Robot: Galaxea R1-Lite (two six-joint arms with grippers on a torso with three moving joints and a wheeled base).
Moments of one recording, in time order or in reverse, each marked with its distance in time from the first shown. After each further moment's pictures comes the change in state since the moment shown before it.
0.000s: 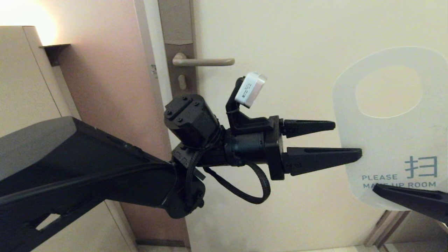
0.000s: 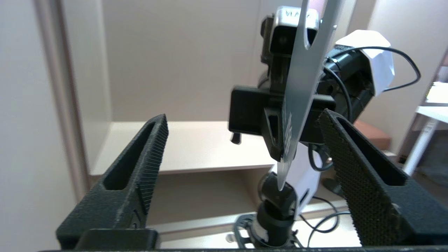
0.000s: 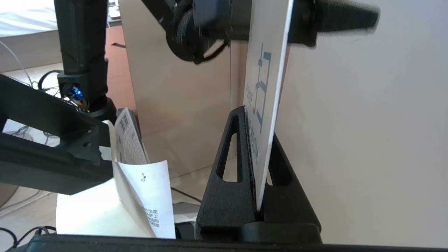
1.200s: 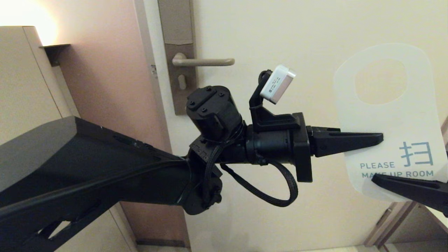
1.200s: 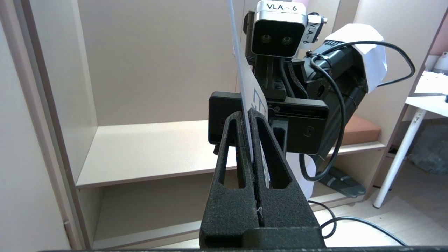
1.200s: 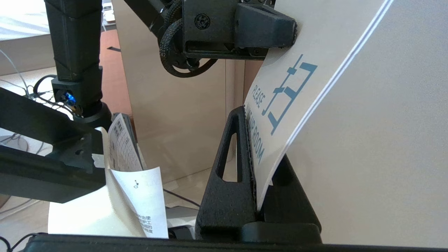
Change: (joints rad) left arm -0.053 0.034 -0.145 0.147 0.006 0.059; right arm 0.001 0.017 -0.028 0.000 0.005 0.001
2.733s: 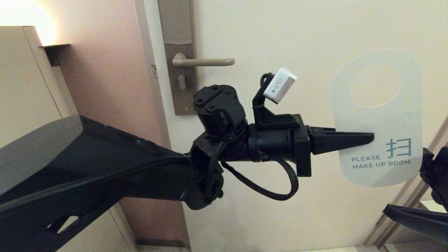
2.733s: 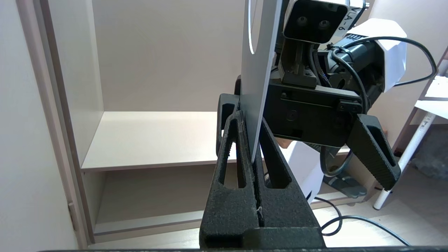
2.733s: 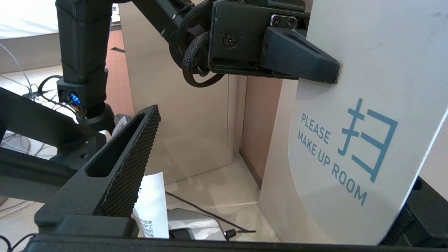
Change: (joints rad) left arm 0.000 0.011 -0.033 0.078 0.002 0.004; right arm 0.000 0.015 -0.023 -0.001 0.000 0.000
